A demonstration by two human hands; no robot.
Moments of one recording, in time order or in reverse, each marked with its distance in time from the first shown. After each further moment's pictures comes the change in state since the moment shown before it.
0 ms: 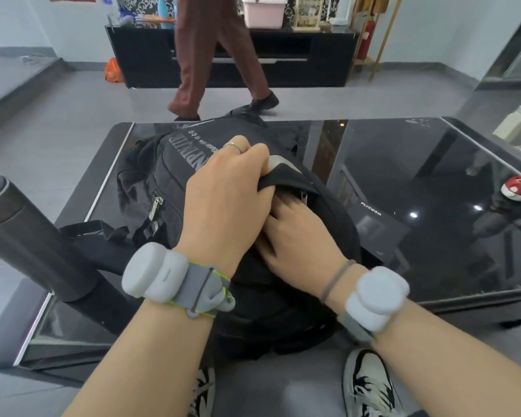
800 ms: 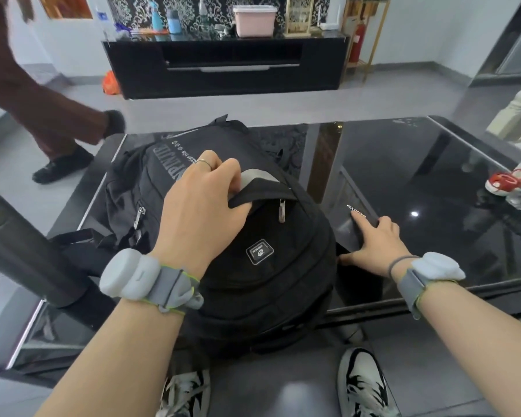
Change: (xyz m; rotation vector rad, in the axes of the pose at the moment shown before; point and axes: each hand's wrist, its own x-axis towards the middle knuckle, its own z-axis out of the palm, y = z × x) left_hand -0.005 -0.003 0.009 0.003 -0.073 0.017; right_hand -0.105 0.177 0.022 0.067 -0.441 0.893
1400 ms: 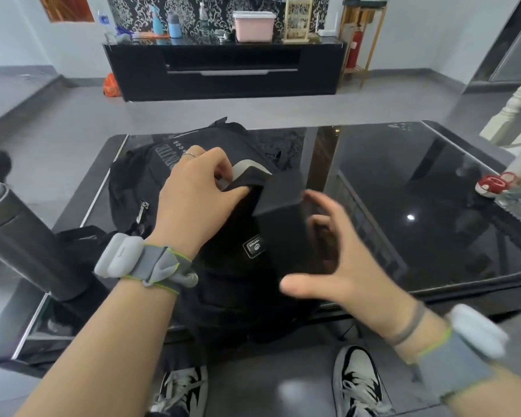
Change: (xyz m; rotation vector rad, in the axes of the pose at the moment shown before) left_hand 0.009 -0.007 -0.007 -0.244 -0.029 -0.170; right_hand -0.147 -0.090 -0.046 1.043 -0.101 -0.592
